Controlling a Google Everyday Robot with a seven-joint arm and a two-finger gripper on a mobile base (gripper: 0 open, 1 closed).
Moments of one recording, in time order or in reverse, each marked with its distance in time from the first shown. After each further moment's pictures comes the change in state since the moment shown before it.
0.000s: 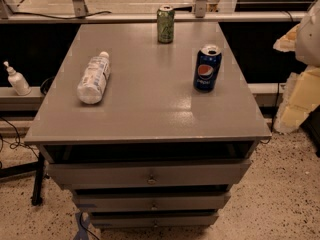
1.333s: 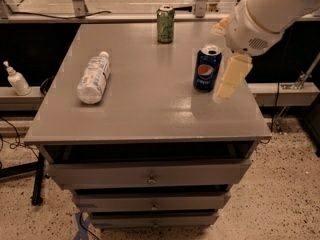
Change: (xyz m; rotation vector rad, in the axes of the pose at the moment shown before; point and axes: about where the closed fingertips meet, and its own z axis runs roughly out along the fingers) arm -0.100 -0.068 0.066 0.060 -0.201 -0.204
